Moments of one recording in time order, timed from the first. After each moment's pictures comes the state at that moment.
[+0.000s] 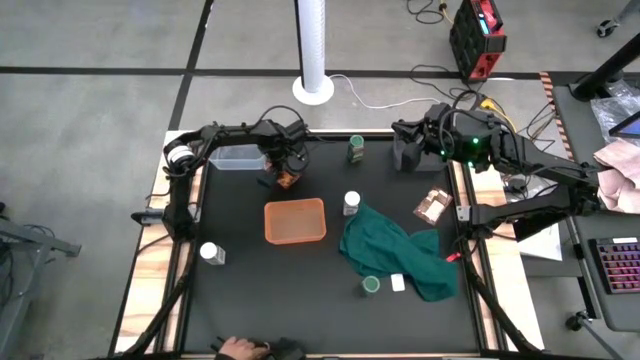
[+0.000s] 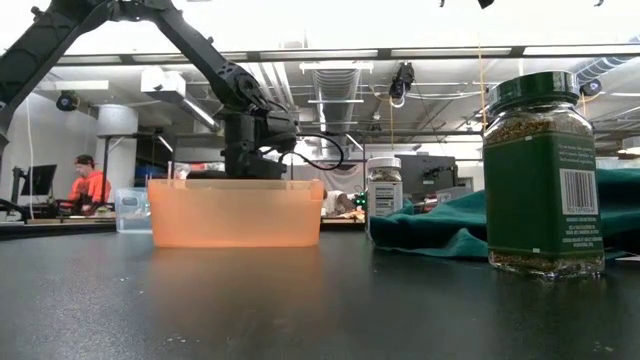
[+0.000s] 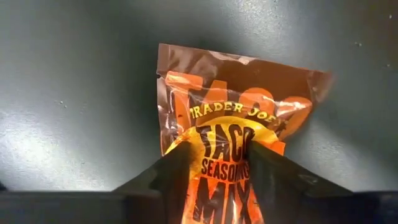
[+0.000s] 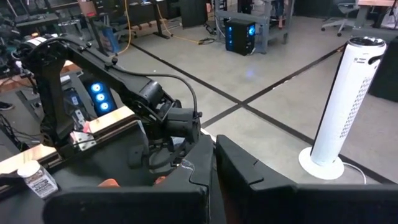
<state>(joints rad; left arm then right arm) 0.62 2.01 1.37 -0.85 0.01 1.20 -0.21 1.05 1.30 -0.52 0.37 0.22</state>
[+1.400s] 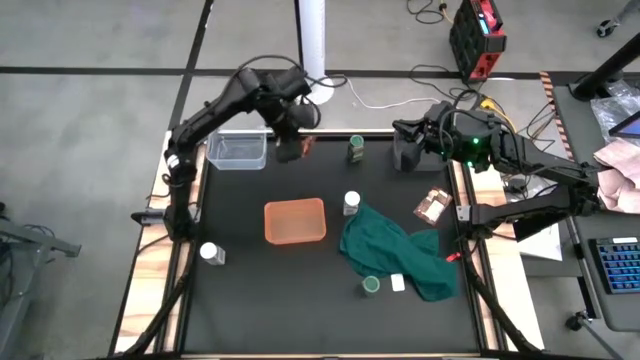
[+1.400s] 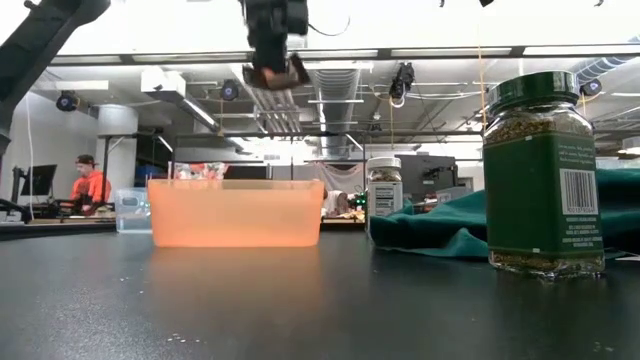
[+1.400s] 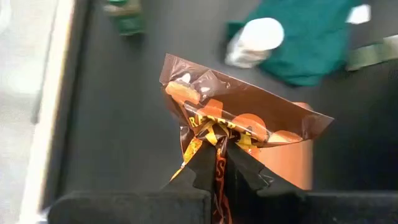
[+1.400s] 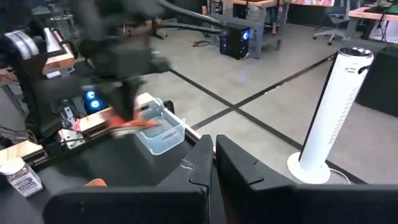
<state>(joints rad) 0.47 1.96 2.32 -1.58 0.25 0.26 -0.21 1.05 1.30 -0.52 0.40 0.17</state>
